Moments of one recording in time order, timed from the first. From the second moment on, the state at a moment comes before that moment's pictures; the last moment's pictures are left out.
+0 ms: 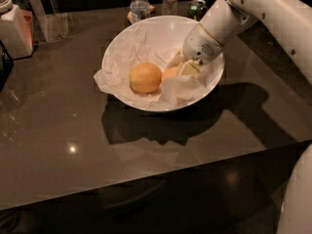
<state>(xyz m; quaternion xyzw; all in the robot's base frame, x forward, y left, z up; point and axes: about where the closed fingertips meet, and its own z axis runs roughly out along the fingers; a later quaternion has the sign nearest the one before) 0.579 -0.059 0.870 -0.65 0.69 0.26 0.18</state>
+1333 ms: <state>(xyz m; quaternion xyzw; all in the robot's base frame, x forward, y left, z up) 0.563 -0.057 0.885 -0.64 0.71 0.21 0.20</state>
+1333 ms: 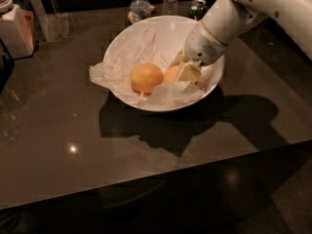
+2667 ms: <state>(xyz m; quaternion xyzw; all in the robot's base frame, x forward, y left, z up) 0.489 -0.134 0.980 -0.58 0.73 0.11 0.35</state>
